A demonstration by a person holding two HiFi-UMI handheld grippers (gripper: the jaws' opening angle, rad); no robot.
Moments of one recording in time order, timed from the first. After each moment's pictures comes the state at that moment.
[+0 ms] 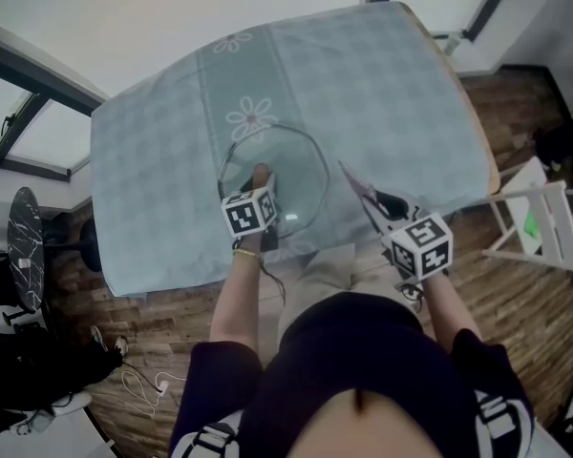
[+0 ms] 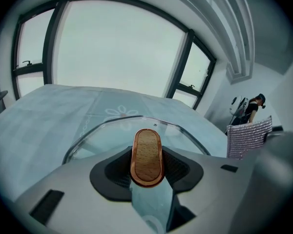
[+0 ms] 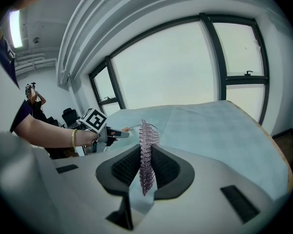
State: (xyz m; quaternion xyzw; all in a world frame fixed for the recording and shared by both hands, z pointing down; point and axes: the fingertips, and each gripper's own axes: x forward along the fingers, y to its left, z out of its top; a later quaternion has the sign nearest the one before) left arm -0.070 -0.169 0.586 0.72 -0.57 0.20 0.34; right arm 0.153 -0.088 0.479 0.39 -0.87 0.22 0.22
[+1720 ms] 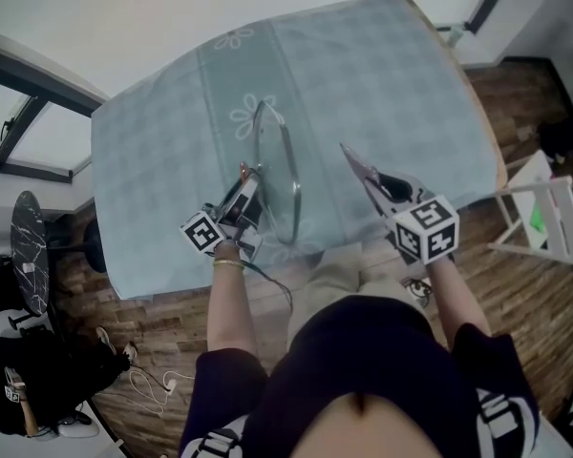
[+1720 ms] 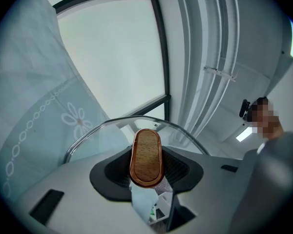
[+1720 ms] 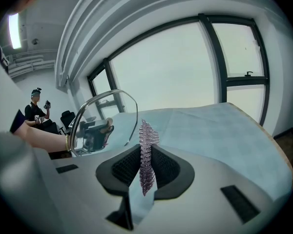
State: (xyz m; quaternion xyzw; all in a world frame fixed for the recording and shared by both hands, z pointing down) left arm -0.091 -0.157 0.491 0.81 -0.31 -0.22 0.45; right arm 0.139 -0.122 0.473 0.39 -0.87 0.22 0.21
